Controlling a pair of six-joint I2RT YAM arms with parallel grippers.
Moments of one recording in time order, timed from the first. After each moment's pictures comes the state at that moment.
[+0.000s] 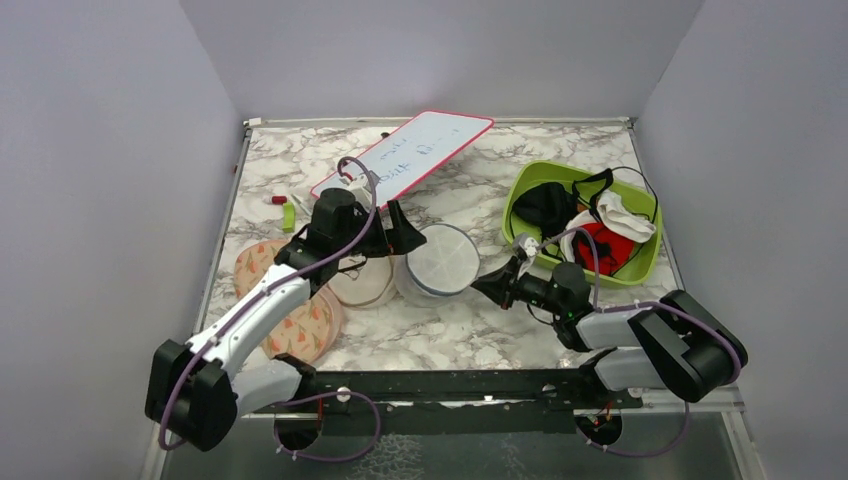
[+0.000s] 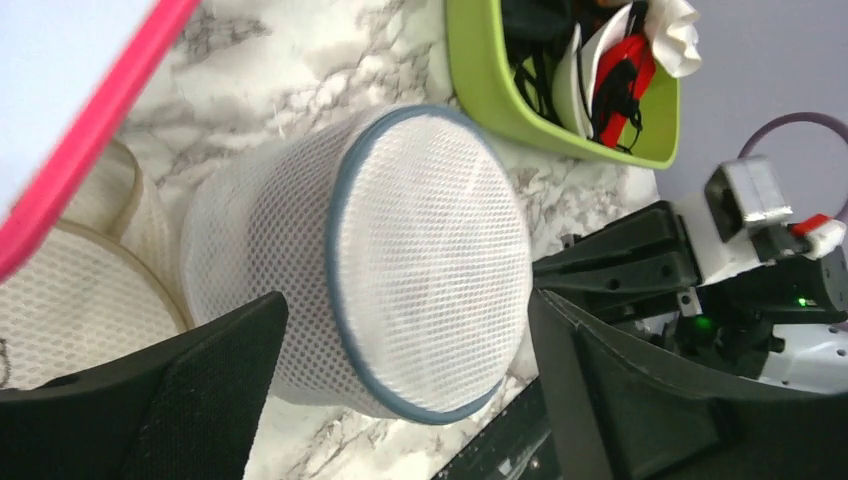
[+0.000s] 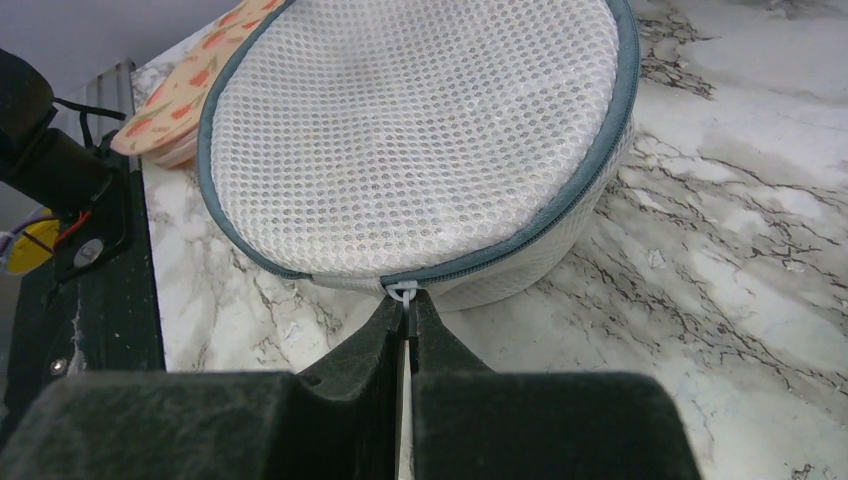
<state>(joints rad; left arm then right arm) -0.45 1.15 0.75 -0.13 0.41 -0.68 0.52 1.34 0.10 1.14 -0.58 0.23</state>
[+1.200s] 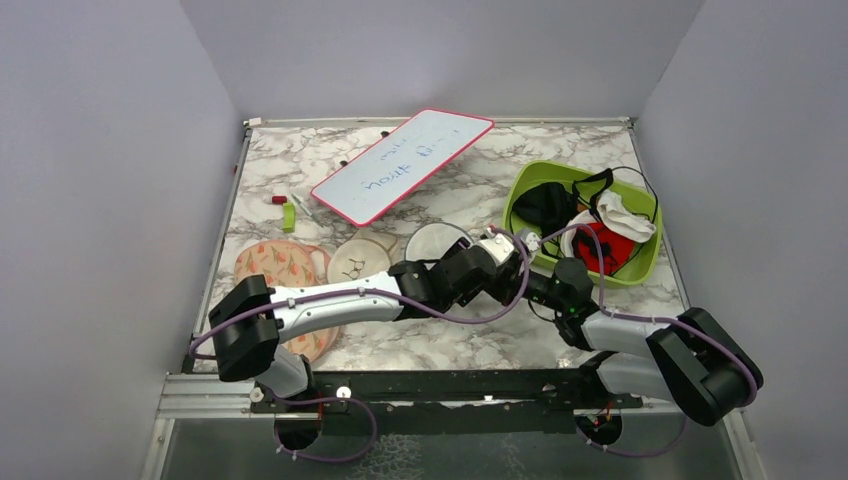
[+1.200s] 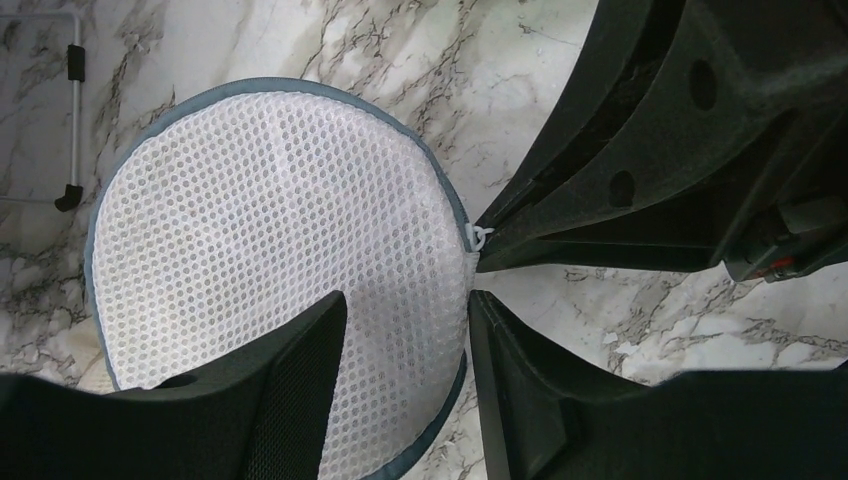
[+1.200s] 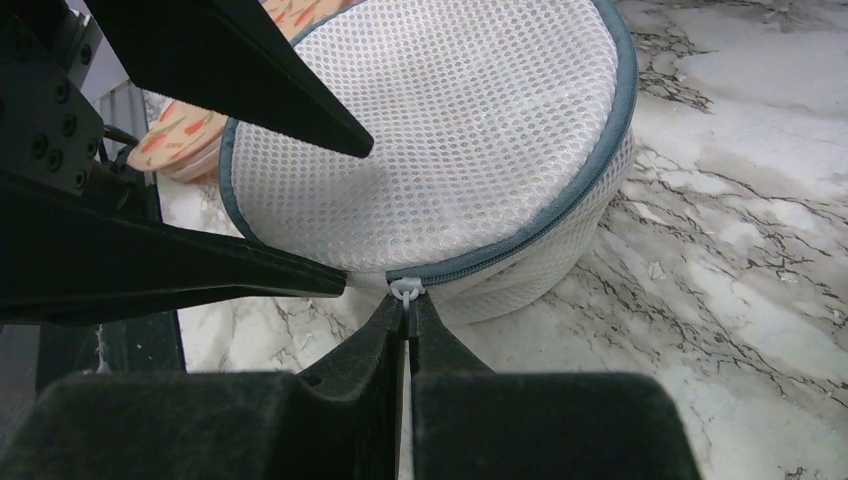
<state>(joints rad) -1.20 1.51 1.11 -0.38 -0.46 -0.11 0.52 1.22 0.15 0.97 -0.58 0.25</state>
